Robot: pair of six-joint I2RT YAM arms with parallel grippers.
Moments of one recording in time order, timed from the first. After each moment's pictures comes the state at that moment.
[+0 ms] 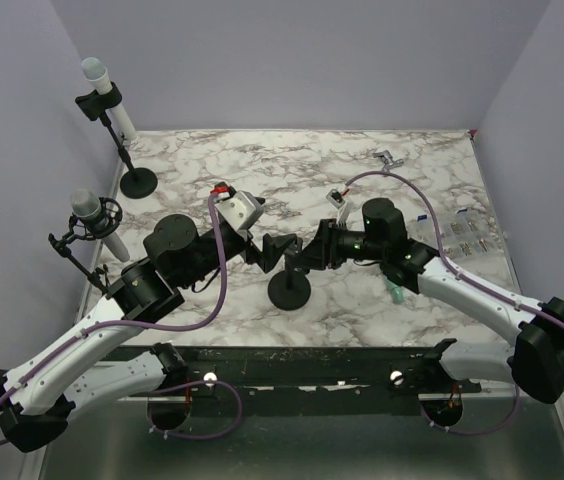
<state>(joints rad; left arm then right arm) -0.87 0.83 1.00 -0.17 0.04 0.06 0.67 1.24 0.80 0.07 -0.59 0.68</state>
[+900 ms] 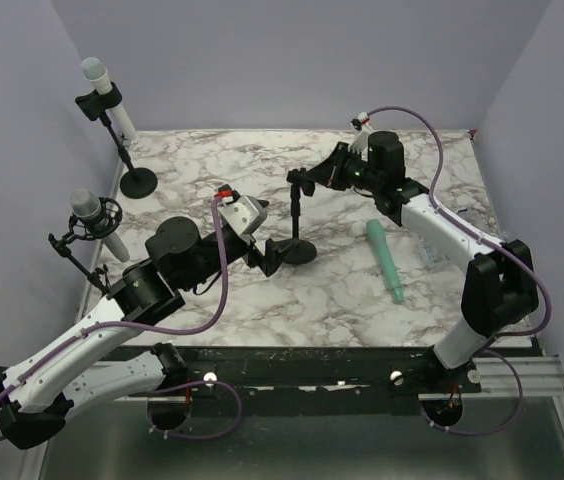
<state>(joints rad) -0.91 0.83 1.00 -0.17 0.03 0.08 0.43 1.63 1.25 0.08 -0.42 0.61</state>
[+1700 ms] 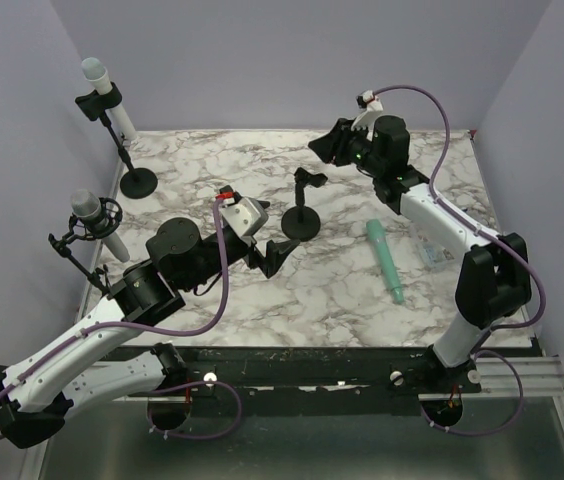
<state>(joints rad) -0.92 0.84 1.00 -0.17 0.03 0.09 0.40 1.71 1.38 0.23 -0.30 0.44</state>
